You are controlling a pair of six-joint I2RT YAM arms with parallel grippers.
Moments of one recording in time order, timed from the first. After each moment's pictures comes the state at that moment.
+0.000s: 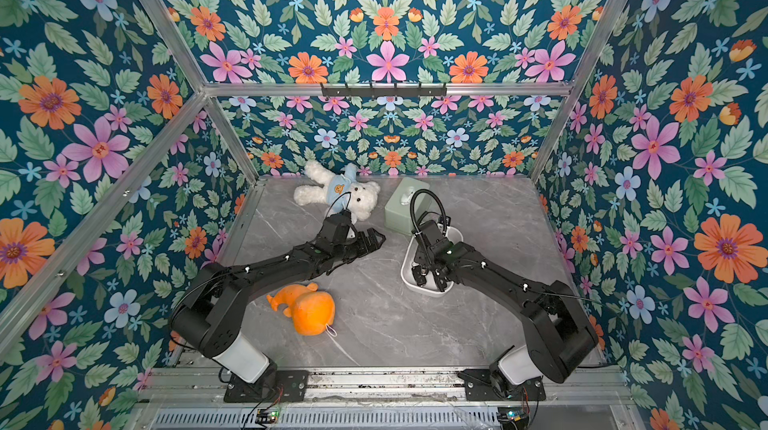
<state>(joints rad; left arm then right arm) -0.61 1.65 0.92 0.07 0.19 -0.86 0.67 1.47 0.94 -0.44 0.27 0.84</state>
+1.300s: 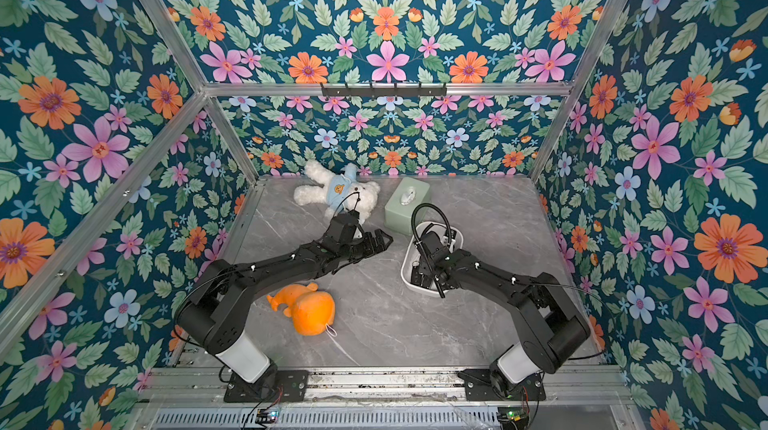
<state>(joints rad) -0.64 1.66 0.96 0.05 0.19 -0.84 0.65 1.51 0.87 -0.42 0.29 0.91</state>
